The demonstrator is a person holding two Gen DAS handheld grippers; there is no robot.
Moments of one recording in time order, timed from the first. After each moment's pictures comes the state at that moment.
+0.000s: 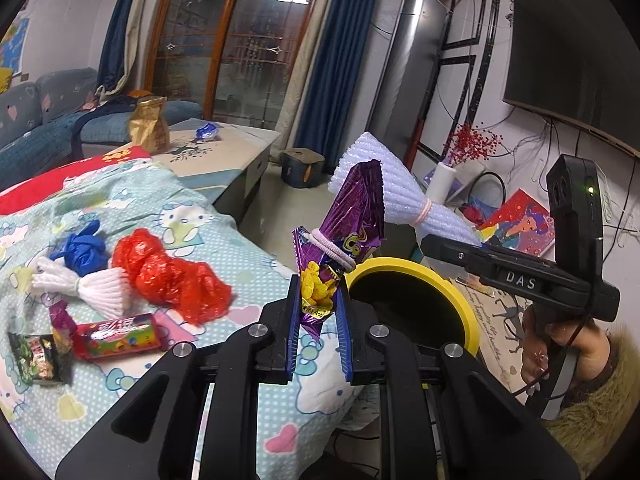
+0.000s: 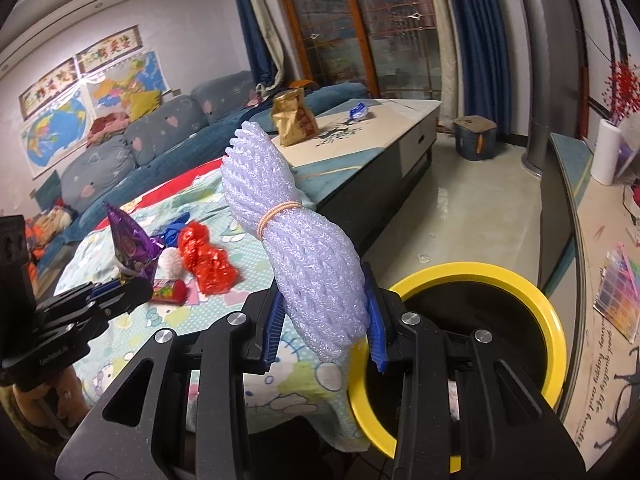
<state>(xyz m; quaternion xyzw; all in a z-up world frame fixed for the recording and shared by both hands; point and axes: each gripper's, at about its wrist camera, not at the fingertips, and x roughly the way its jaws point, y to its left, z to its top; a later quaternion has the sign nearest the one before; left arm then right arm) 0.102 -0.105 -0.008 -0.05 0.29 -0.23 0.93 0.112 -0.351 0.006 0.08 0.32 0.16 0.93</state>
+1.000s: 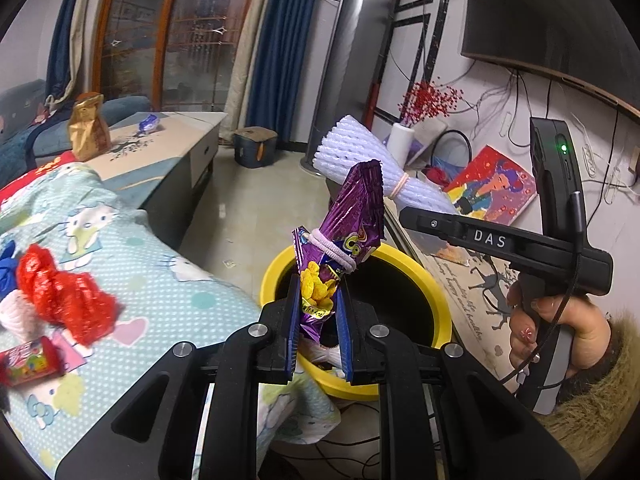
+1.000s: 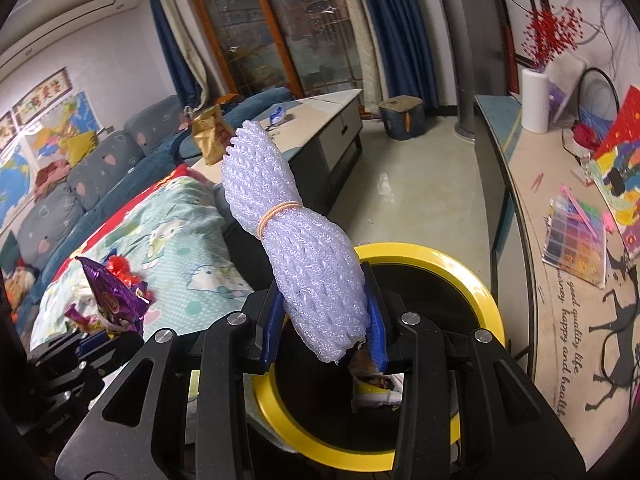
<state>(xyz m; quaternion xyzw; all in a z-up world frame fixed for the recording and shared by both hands) 0.128 -0.201 -0.039 0.00 0.32 -0.30 0.90 0.119 -0.433 -0.027 0.15 0.33 0.04 0.93</state>
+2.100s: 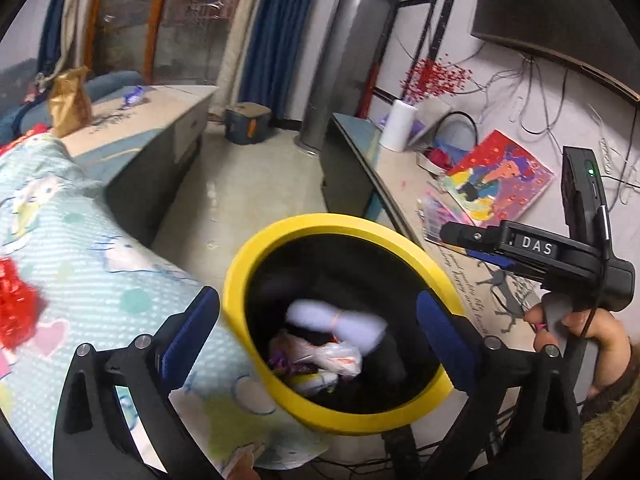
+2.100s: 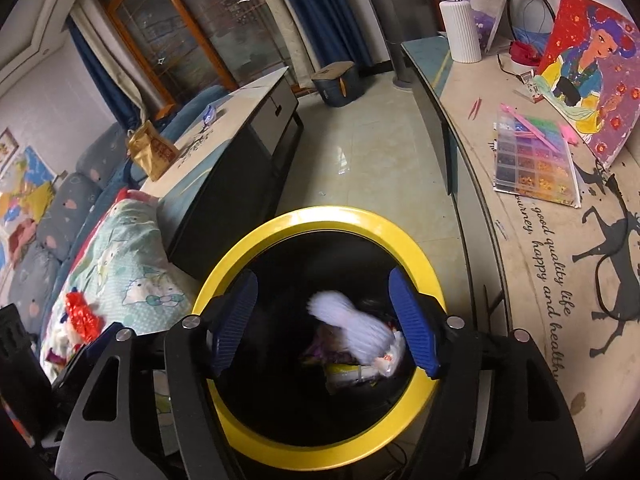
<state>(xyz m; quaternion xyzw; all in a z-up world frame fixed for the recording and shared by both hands) 0.165 -0.242 -0.089 -0.01 0.35 -0.30 0.89 0.118 -0.501 -0.079 0.24 0.38 -0.04 0.89</state>
